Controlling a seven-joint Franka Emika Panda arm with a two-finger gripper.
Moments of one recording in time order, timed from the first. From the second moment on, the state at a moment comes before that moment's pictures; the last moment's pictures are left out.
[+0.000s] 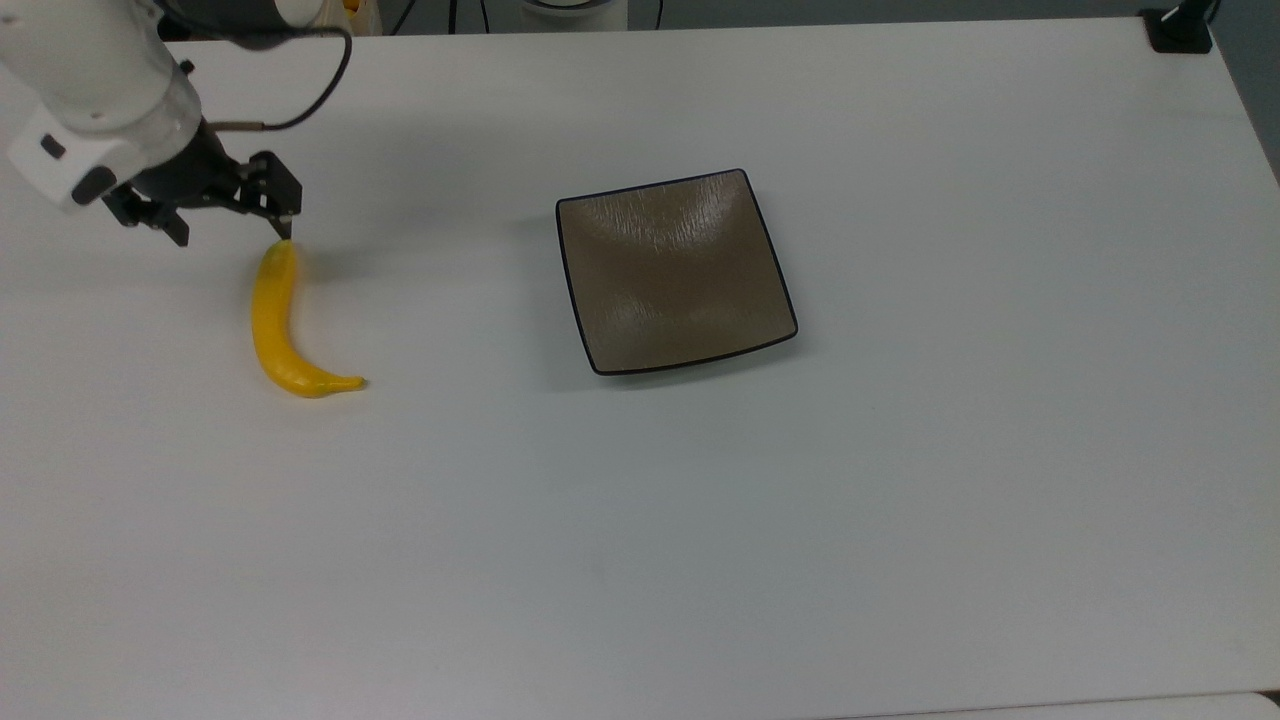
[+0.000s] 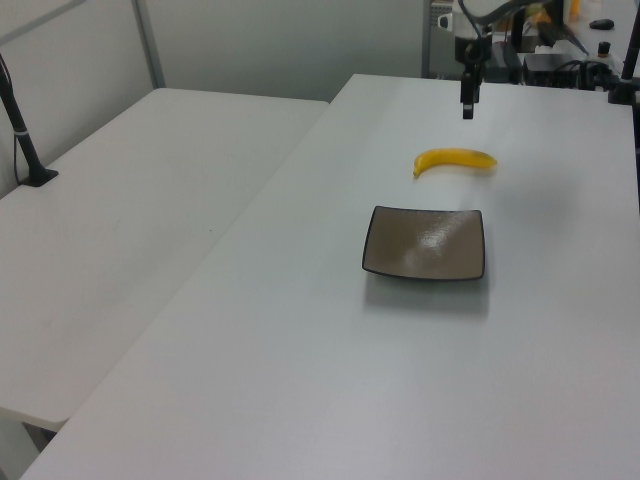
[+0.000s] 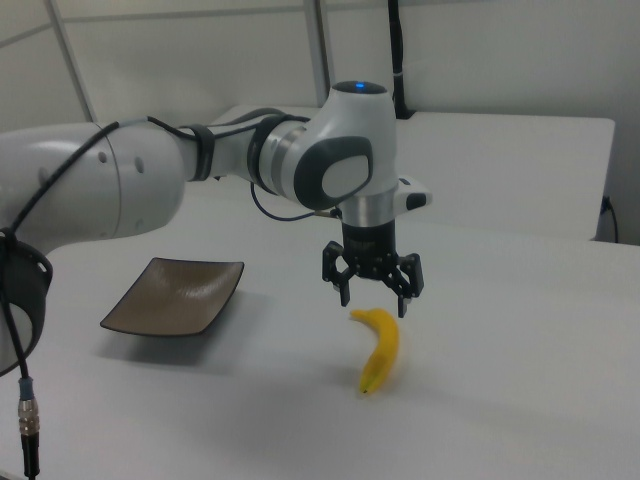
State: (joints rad) arm -0.33 0.47 0.02 -1.43 -0.03 1.85 -0.46
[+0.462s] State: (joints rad) arm -0.32 0.56 0.02 -1.46 -0.07 2.00 -0.38
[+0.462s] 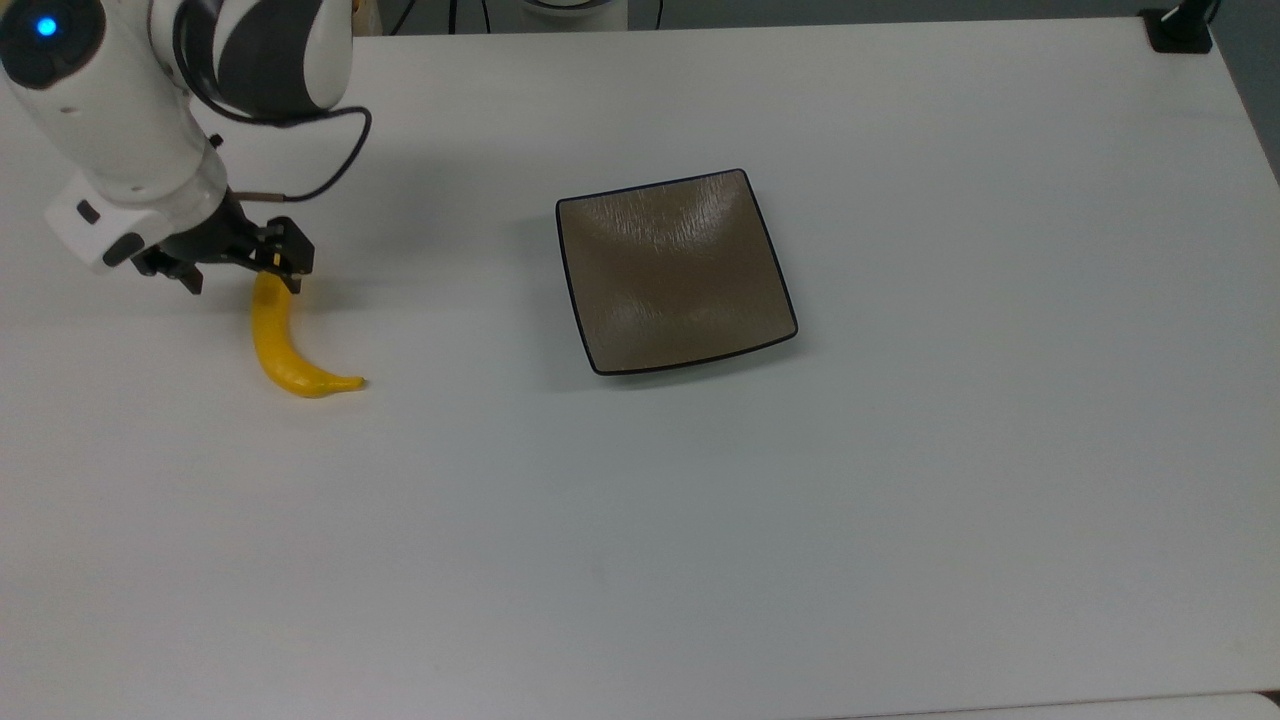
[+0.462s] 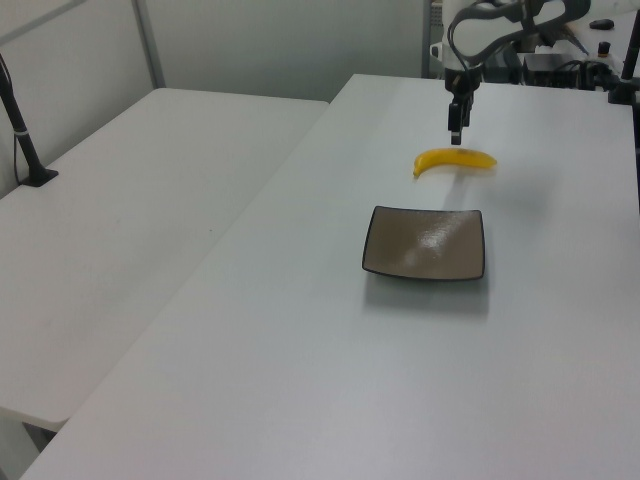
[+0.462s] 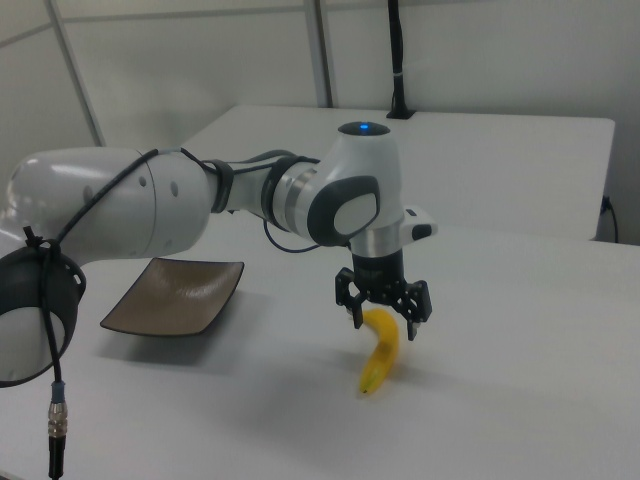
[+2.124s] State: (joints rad) arm -0.31 0.61 0.03 -1.52 -0.14 2.14 -0.32
